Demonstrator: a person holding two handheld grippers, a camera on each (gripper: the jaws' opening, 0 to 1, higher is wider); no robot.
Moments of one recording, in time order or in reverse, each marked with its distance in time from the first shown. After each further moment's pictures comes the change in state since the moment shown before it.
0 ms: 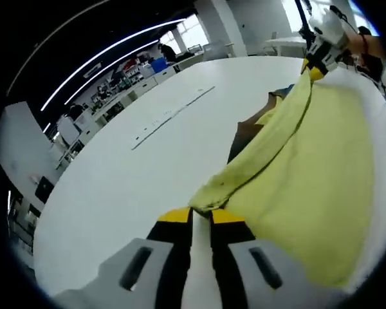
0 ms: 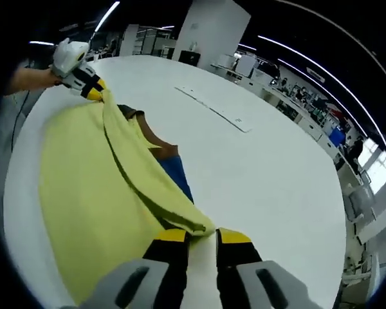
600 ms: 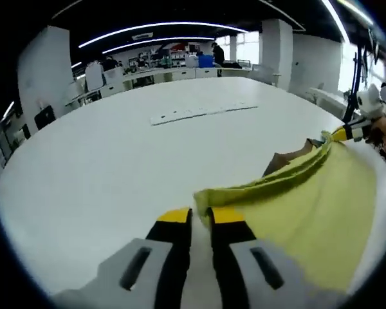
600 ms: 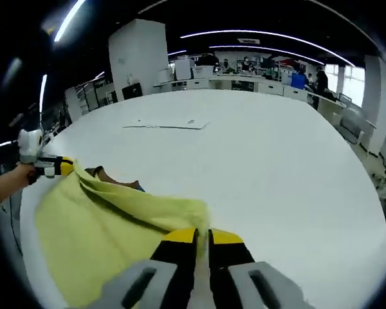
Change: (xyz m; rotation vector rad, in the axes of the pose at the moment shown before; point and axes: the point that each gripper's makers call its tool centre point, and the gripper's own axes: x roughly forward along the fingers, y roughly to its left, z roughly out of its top) left arm 0.020 0.011 -0.007 -0.482 -0.036 0.005; right arm 0.020 -0.017 -0.002 0.522 -0.054 -0.005
